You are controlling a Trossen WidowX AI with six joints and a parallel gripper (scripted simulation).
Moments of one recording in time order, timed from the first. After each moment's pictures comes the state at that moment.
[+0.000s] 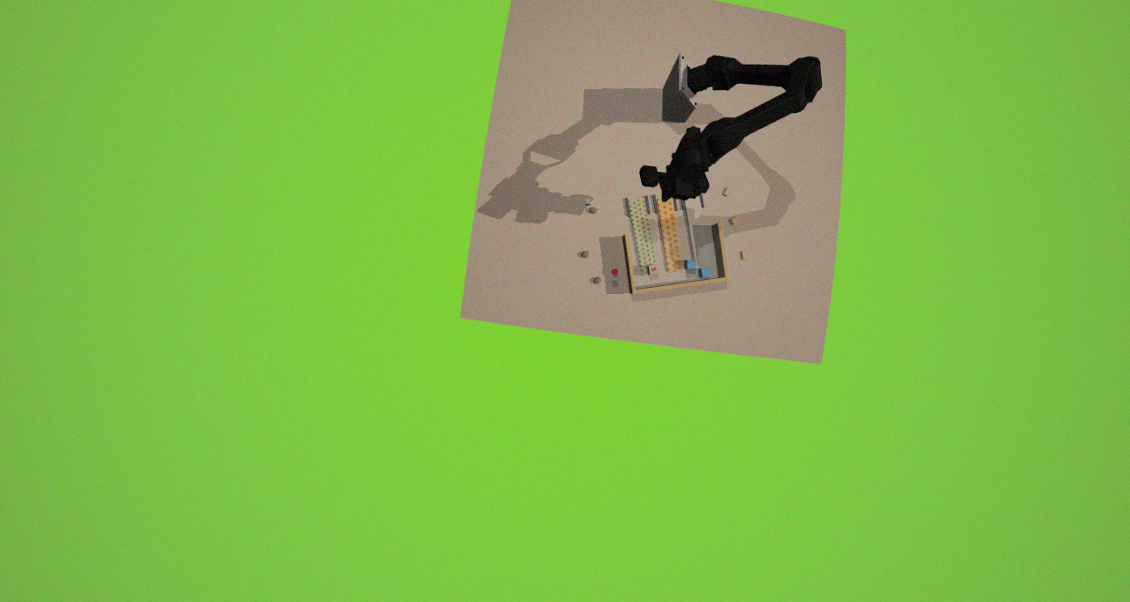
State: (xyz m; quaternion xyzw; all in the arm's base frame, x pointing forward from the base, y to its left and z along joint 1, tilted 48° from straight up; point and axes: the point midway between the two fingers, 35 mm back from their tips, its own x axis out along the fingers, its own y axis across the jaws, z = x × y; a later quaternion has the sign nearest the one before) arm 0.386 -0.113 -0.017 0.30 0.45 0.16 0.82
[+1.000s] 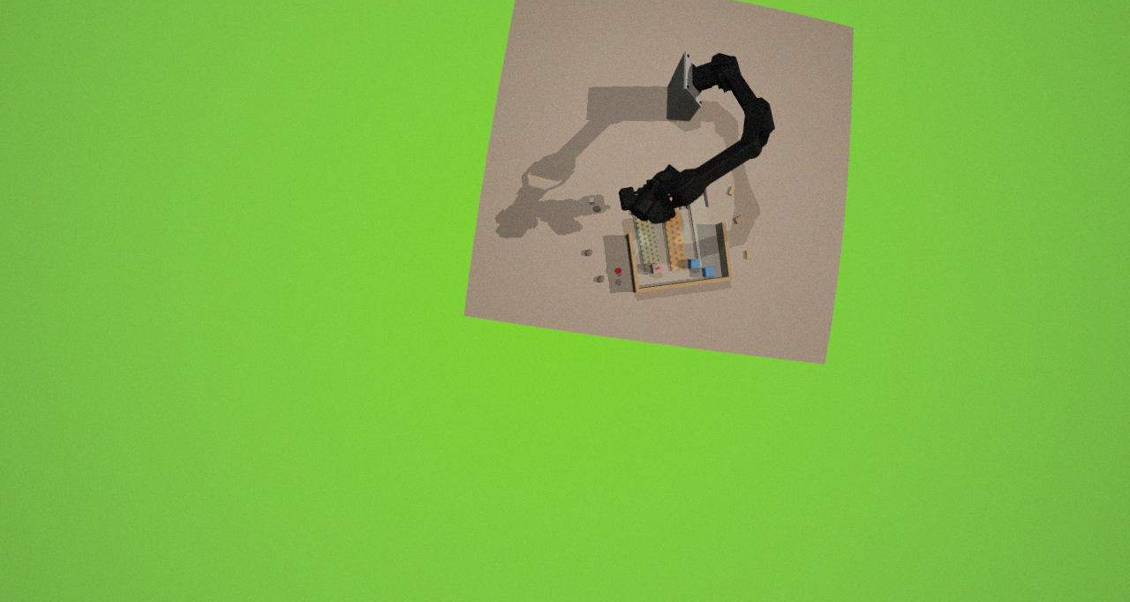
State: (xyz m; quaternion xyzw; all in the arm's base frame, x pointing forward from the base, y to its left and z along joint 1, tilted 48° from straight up) arm 0.394 -0.085 -0.107 0.21 0.60 0.35 0.69
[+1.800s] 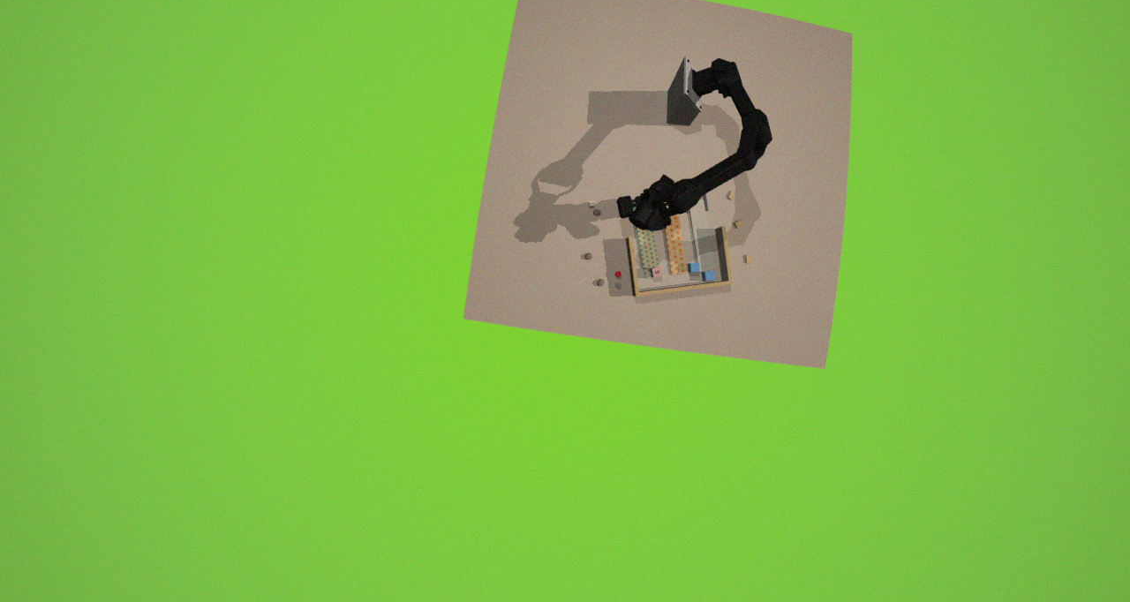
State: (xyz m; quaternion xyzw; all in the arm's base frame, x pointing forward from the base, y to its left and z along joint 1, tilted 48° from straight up) arm 0.399 -0.057 -0.133 0.21 0.59 0.35 0.69
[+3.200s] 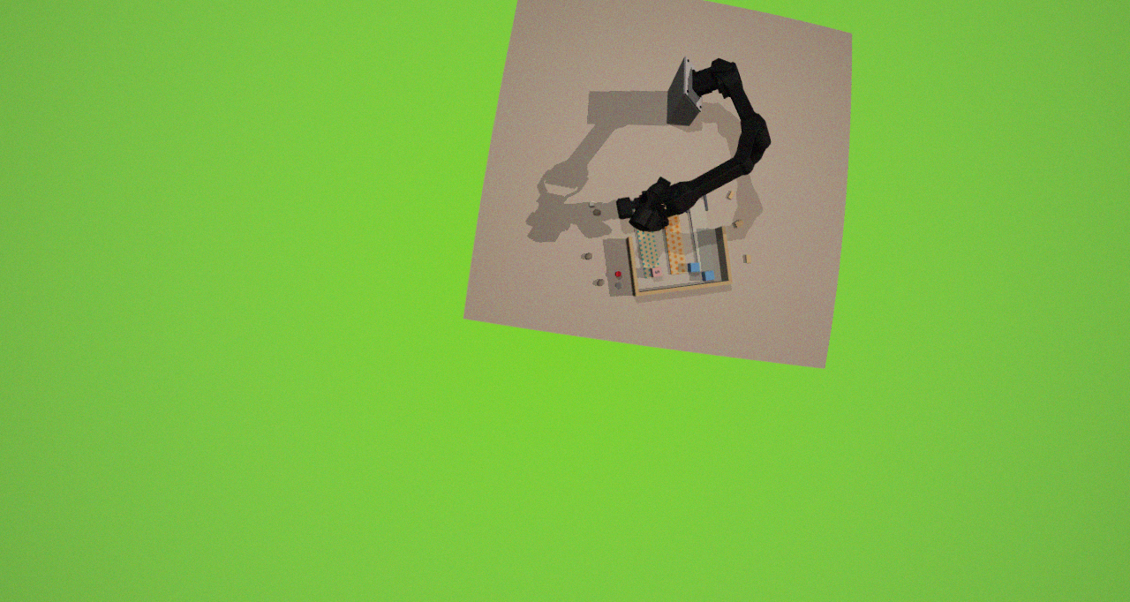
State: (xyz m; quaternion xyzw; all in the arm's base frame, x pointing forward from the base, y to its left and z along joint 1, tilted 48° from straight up) arm 0.398 -0.036 -0.150 0.21 0.60 0.35 0.69
